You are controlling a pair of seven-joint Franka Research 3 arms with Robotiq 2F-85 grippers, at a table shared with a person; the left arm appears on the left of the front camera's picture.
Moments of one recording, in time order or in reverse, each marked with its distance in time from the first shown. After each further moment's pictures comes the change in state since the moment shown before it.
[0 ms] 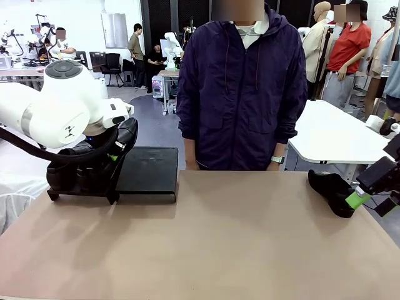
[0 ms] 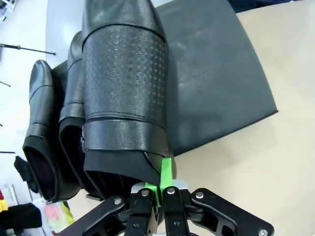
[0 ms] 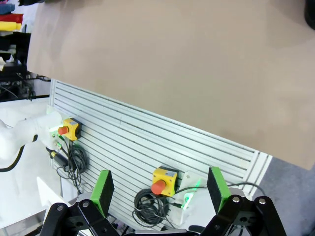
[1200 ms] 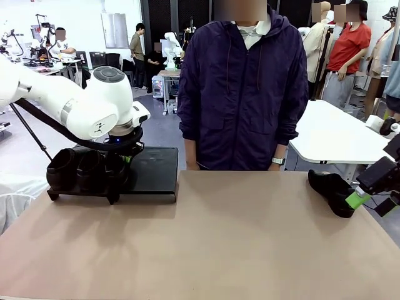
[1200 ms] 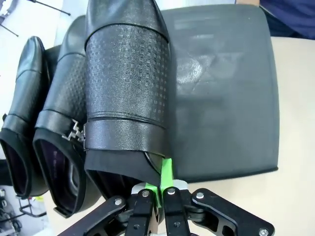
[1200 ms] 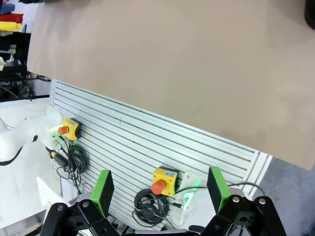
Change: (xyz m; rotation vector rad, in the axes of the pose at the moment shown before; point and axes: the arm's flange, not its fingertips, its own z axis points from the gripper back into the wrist) left arm 0.049 -0.030 -0.055 0.091 0.095 0.261; right arm 0.000 0.000 0.000 0.000 0.000 0.000
